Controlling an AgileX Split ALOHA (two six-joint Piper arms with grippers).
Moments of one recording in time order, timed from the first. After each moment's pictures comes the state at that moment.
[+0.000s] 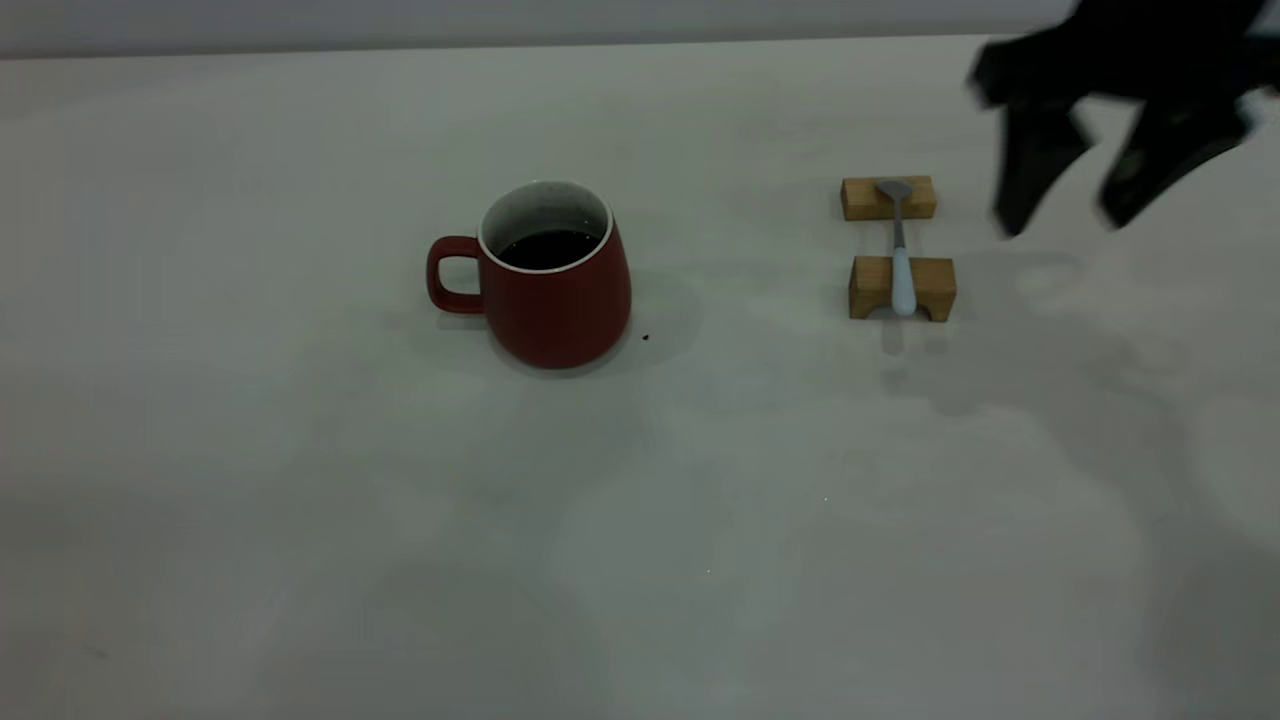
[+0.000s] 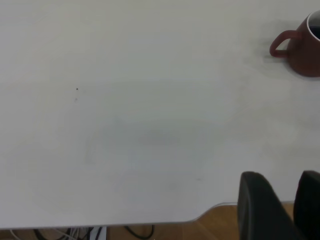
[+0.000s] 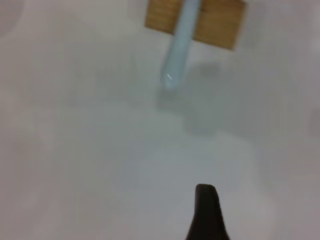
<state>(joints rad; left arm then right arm) -0.05 -0.02 -0.49 0.03 1.14 -0.03 0.24 2.07 -1.21 0.16 0.67 -0.07</state>
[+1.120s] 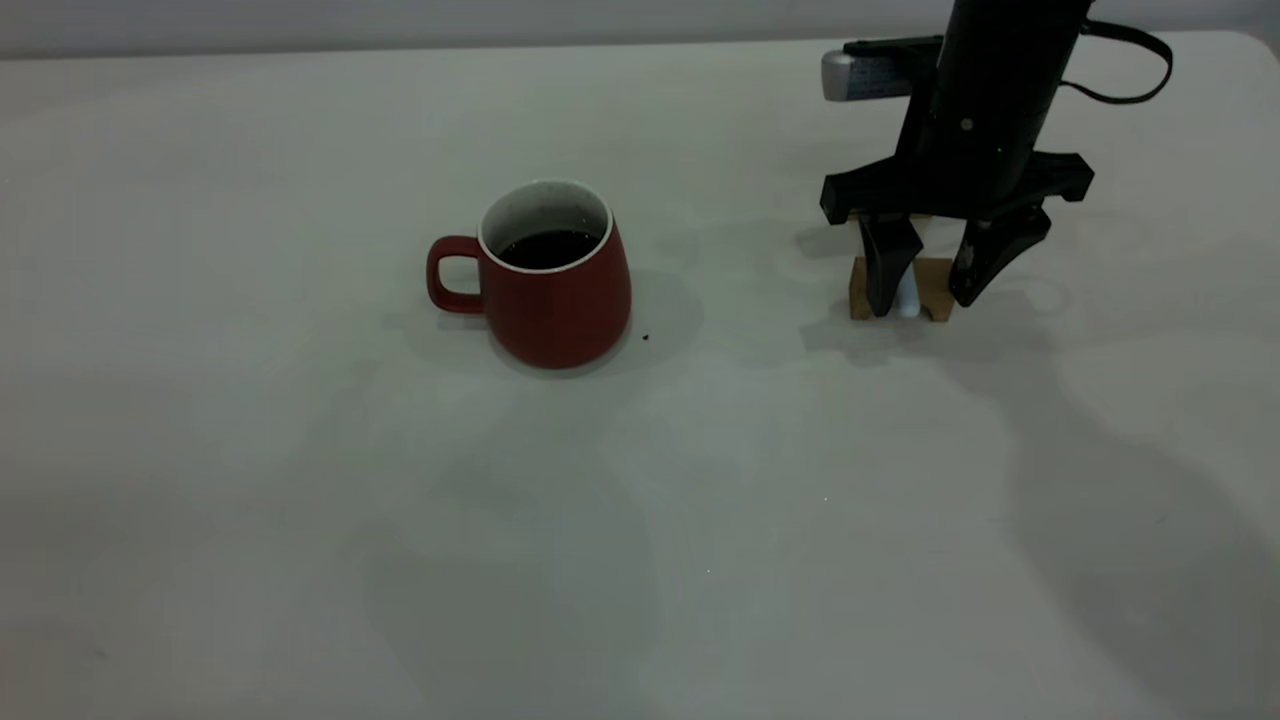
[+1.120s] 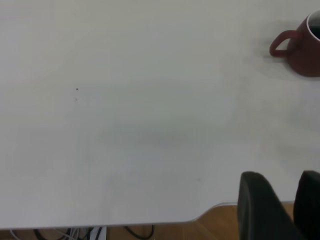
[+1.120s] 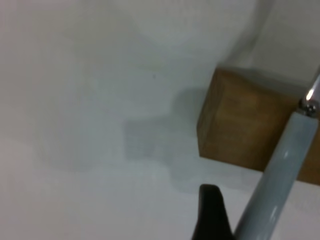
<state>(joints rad) -0.05 -0.02 -0.49 0.03 1.14 -0.03 0.31 2.42 -1.51 0.12 0.66 0.02</state>
